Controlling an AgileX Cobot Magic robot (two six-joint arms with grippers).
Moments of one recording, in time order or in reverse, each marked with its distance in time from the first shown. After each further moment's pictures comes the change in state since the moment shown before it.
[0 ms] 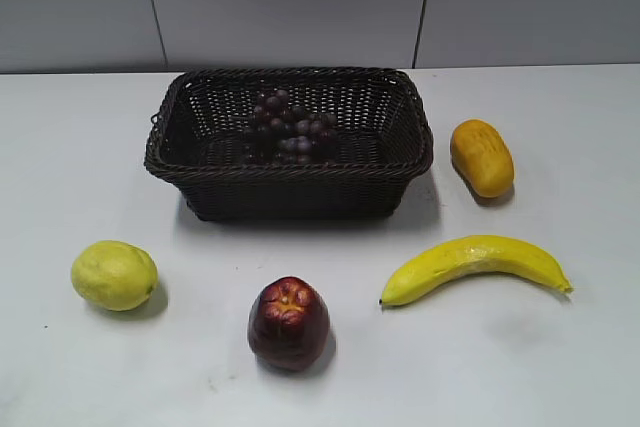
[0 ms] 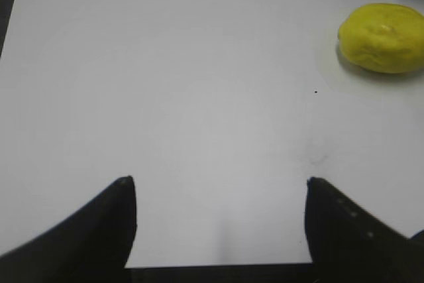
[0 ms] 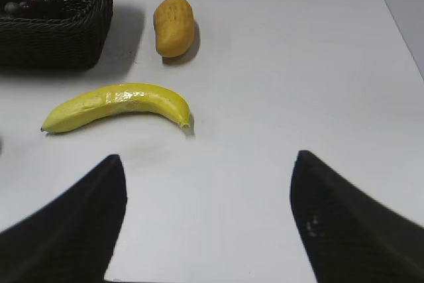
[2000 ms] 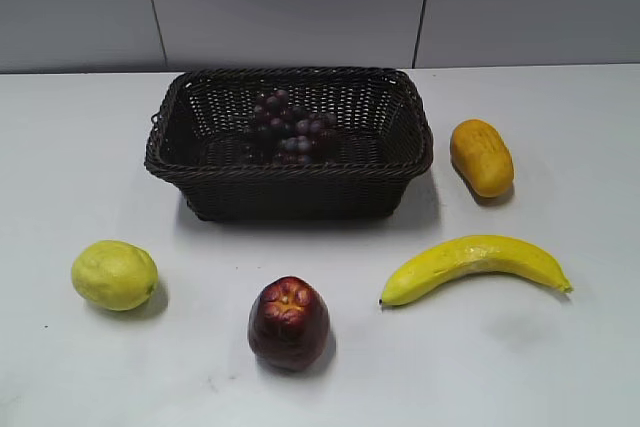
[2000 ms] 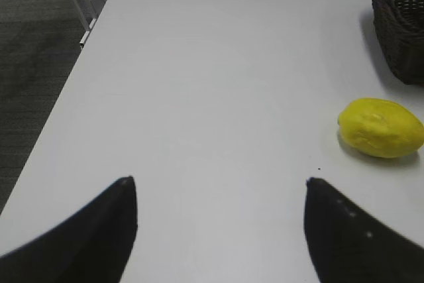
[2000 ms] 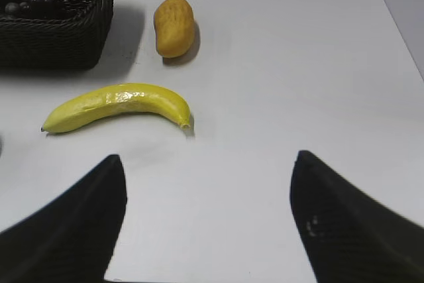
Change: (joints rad) left arm 0.080 -0.325 0.001 -0.028 -0.001 0.000; right arm 0.000 0.000 0.000 0.000 -0.001 0.000
